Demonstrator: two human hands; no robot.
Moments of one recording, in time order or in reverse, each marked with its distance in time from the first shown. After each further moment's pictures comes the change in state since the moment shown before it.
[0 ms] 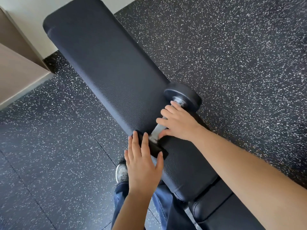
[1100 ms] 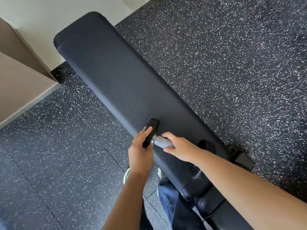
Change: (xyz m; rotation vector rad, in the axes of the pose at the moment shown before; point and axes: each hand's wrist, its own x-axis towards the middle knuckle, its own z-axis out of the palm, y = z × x) left_hand 0.028 -0.012 -0.023 -0.568 0.004 -0.083; right_hand -0.034 -0.059 -0.015 0.972 -0.517 0.666
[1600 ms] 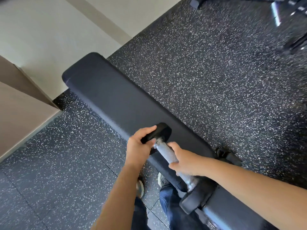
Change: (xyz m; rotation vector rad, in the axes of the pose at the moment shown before) left_hand -0.021 0.091 -0.048 -0.203 -0.250 0.132; right_hand -0.131 -0.063 -0.027 0.113 -0.024 0.101
